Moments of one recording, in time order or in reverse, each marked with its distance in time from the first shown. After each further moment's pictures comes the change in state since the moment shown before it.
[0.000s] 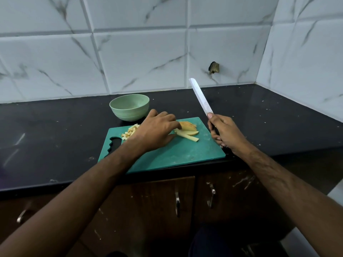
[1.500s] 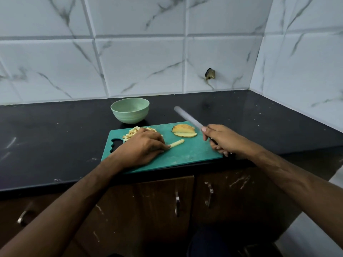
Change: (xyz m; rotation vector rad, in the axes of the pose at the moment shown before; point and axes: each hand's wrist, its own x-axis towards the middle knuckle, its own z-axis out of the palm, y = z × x) left_hand -0.062 -0.006 -0.013 -0.331 -0.001 0.061; right_hand -0.021 -0.027 -0.006 -0.405 -0.236 0.157
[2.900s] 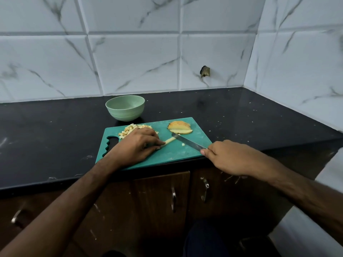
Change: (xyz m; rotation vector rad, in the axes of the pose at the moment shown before) left_hand -0.001 0.006 -0.003 -0.180 0.028 -0.065; right_hand -0.070 -0.030 0.014 -0.741 -0.106 0.070
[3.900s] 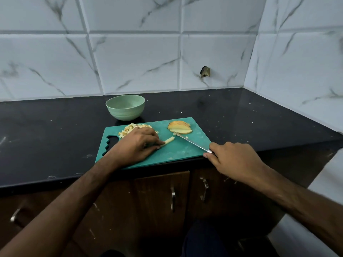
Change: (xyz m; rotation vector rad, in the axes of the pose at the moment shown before) left_hand 0.000 0.000 0.000 0.017 0.021 0.023; right_hand 0.002 0.017 0.026 -0.370 0.285 -0.026
